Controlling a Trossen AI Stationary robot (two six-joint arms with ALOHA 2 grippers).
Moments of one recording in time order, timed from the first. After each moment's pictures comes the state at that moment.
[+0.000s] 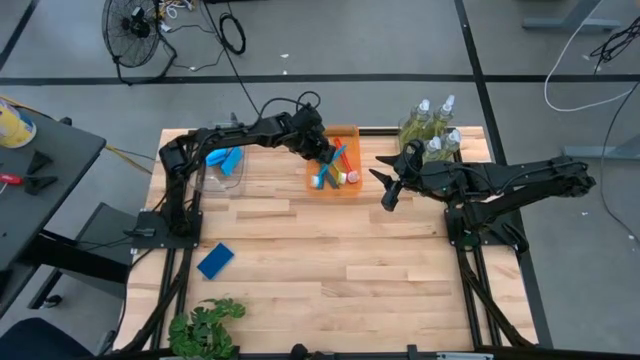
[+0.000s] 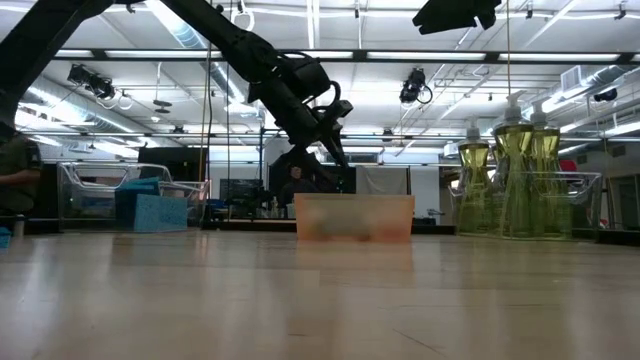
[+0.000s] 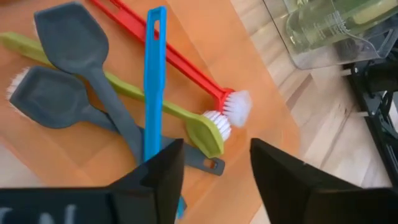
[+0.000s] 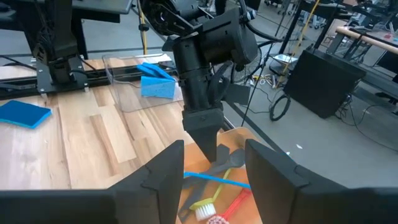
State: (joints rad) left arm 0.51 1.97 1.49 -0.39 0.27 -0.59; right arm 0.11 1.02 0.98 -0.36 0.65 0.09
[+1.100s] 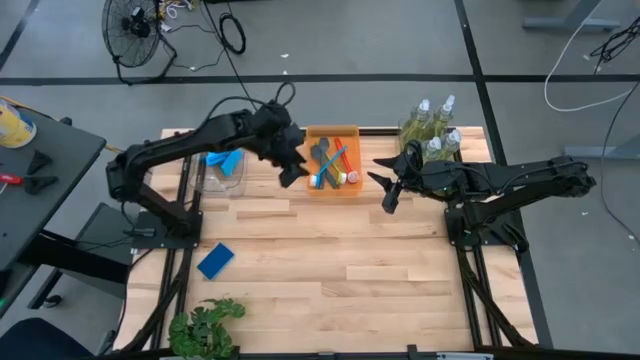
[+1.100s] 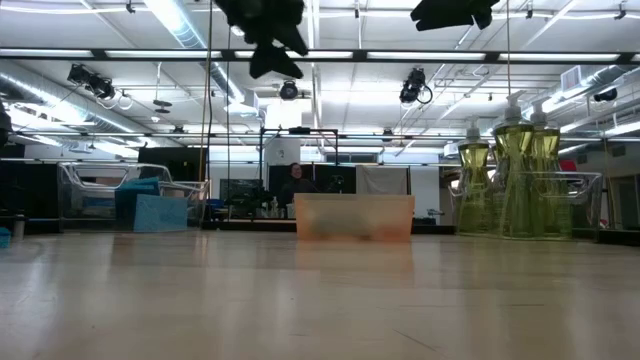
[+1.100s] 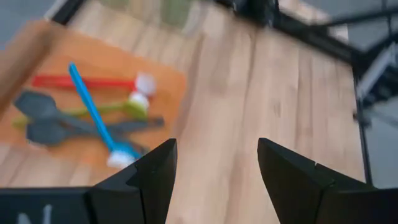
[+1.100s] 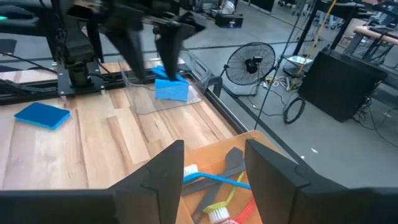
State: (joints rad) left arm 0.38 1.54 1.49 -0.72 0.29 -0.11; right arm 0.11 1.02 0.98 -0.34 0.60 0.09
